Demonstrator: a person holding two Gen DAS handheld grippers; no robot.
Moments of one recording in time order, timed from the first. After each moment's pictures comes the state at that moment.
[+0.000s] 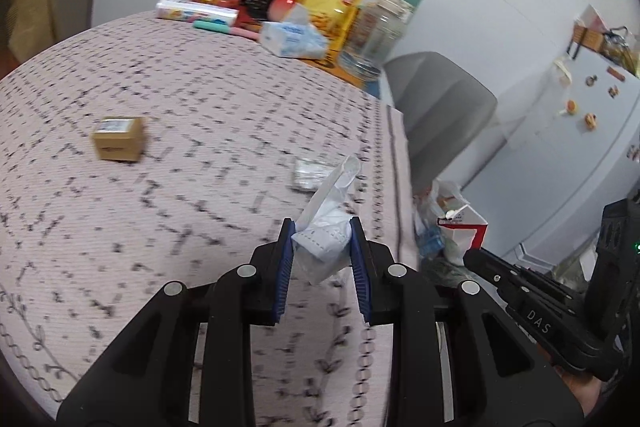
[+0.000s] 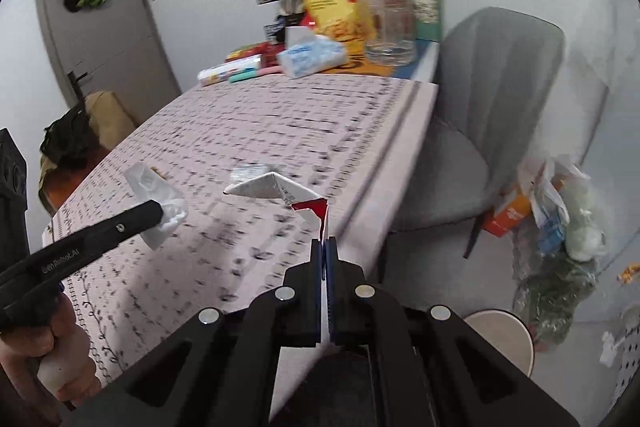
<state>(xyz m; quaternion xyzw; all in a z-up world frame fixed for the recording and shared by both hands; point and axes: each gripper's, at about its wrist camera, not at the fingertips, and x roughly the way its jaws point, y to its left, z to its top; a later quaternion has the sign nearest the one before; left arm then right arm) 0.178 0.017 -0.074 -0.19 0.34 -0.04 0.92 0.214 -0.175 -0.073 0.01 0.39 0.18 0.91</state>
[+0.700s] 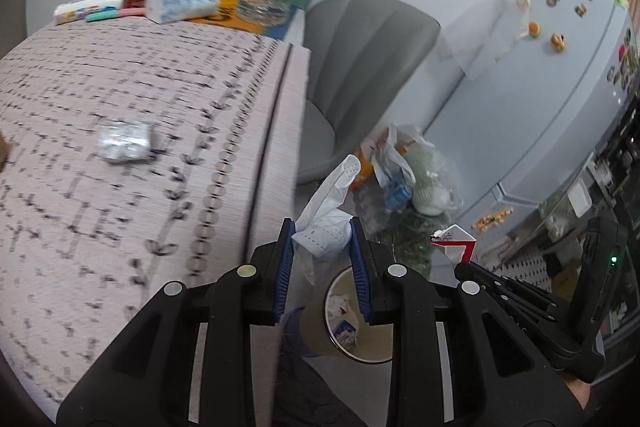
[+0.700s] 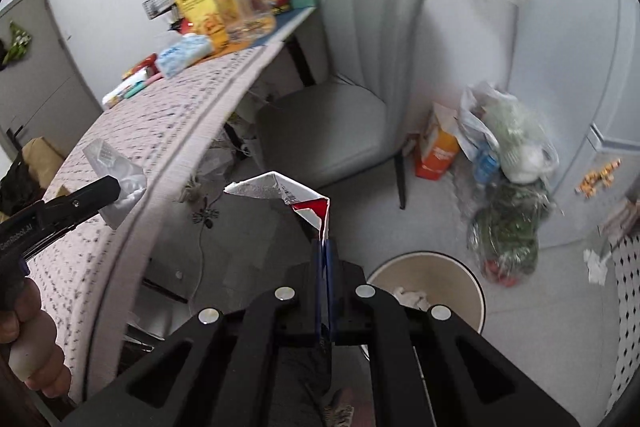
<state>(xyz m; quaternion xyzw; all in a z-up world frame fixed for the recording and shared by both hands) 0.223 -0.123 -0.096 -0.12 0.39 -0.14 0.90 0.203 -0.329 -0.130 0.09 0.43 0.05 0.90</state>
